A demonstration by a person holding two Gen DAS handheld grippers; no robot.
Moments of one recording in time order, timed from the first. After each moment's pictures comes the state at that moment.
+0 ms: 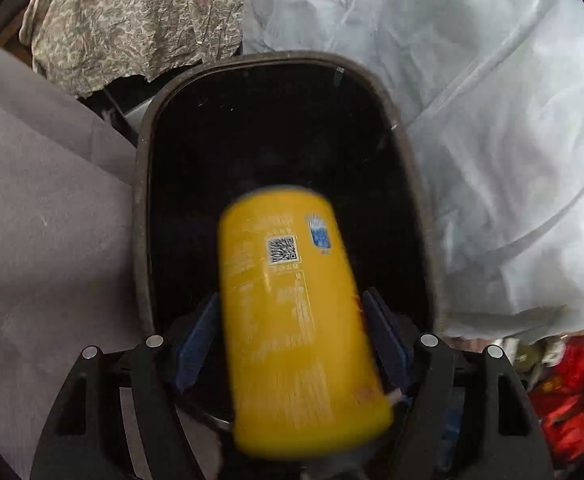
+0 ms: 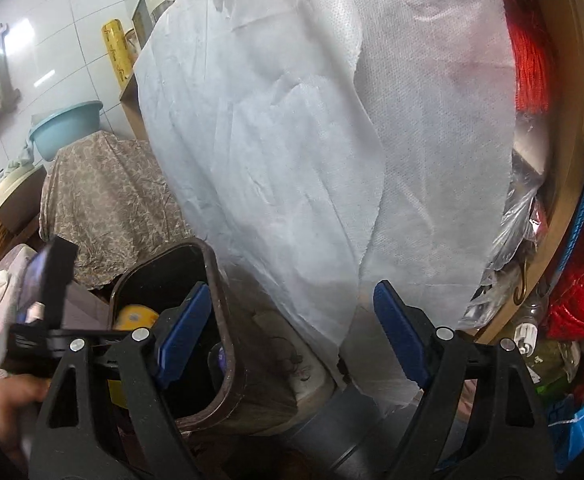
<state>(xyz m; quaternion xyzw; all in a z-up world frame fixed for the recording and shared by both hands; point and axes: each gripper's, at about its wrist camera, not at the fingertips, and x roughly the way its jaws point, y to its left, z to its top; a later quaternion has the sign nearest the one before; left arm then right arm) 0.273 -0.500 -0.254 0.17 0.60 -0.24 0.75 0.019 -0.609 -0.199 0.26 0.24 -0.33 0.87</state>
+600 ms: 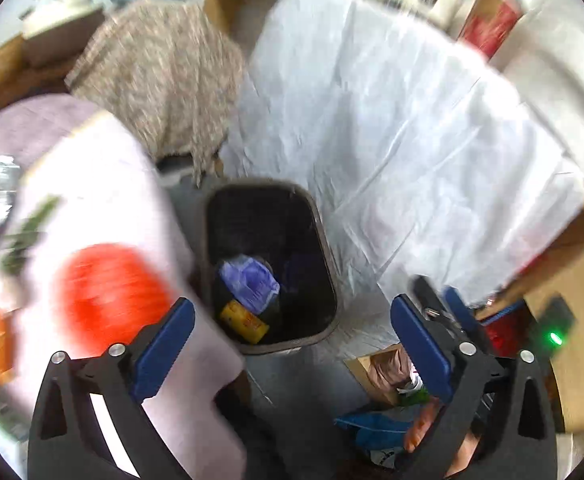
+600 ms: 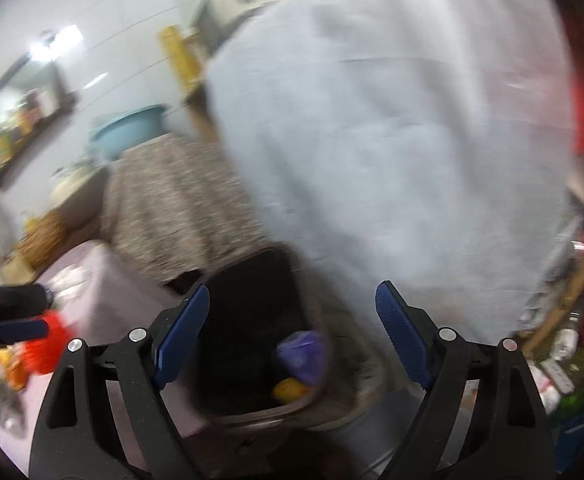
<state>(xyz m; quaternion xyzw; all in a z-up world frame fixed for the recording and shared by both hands) 0.172 -0.353 -0.058 0.02 0.46 -0.34 0.82 0.036 -0.551 -0.152 0.26 0.22 -0.21 0.92</state>
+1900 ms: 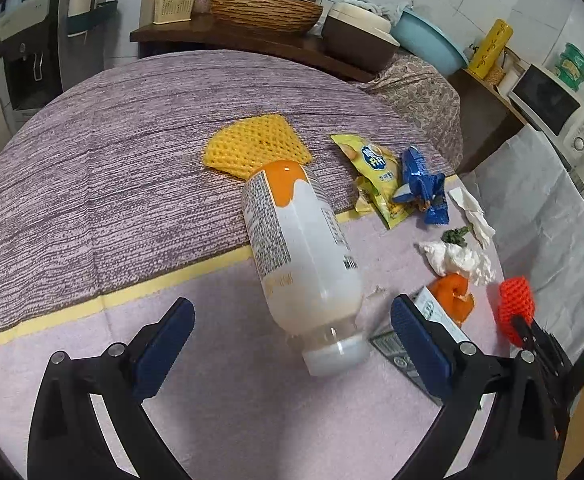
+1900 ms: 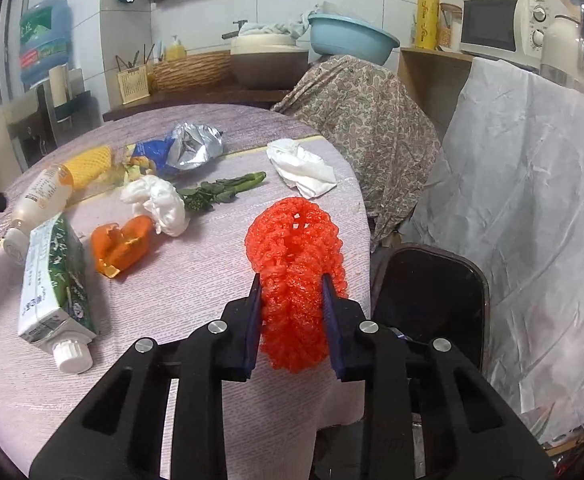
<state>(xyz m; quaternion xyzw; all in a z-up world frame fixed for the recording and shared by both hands) 0.210 0.013 -0.064 -0.13 0.47 -0.07 0.87 0.142 -0.336 -0.110 0.00 0.33 0.01 0.94</state>
